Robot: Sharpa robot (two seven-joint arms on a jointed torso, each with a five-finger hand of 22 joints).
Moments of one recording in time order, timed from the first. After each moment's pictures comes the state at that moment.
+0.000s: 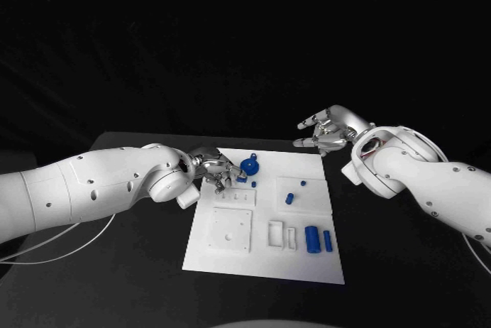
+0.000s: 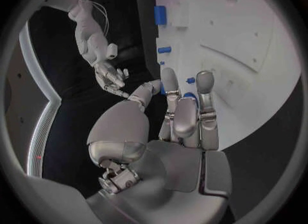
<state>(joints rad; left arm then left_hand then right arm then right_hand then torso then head) 1.35 -0.74 -0.24 1.38 -0.52 -0.08 -0.16 1.00 0.05 0.30 -0.21 0.68 1.02 0.07 0.26 1.02 1.47 -0.08 0.49 0.42 1.44 -0.13 1.30 1.02 0.03 1.29 -0.15 0.50 1.31 1.04 -0.77 0.32 1.48 -1.31 -0.29 -0.24 1.29 -0.14 0.16 -0.04 0.24 0.96 0.12 0.06 0.06 1.24 0.01 0.89 1.04 1.44 -0.06 0.83 1.04 0.08 1.46 -0.09 0.21 1.15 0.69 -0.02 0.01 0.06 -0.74</state>
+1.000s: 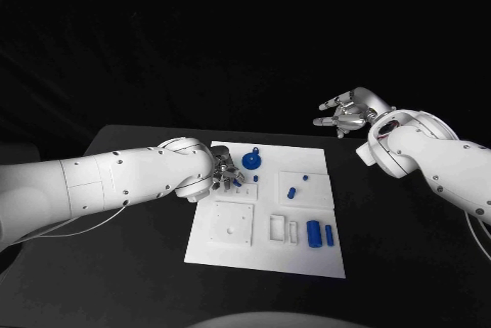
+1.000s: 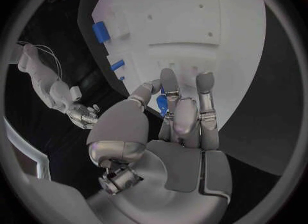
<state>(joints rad) 1.35 -0.62 -0.24 1.38 -0.97 -0.15 -0.56 1.00 0.05 0.31 -0.22 0.68 1.03 0.07 0.23 1.05 1.47 -0.09 0.52 0.46 1.45 -0.13 1.30 1.01 0.03 1.30 -0.15 0.51 1.31 1.08 -0.73 0.34 1.31 -1.24 -0.31 -0.19 1.28 -0.14 0.17 -0.06 0.26 0.97 0.12 0.06 0.06 1.24 0.01 0.90 1.03 1.44 -0.06 0.83 1.05 0.08 1.46 -0.09 0.21 1.15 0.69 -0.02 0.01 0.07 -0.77</state>
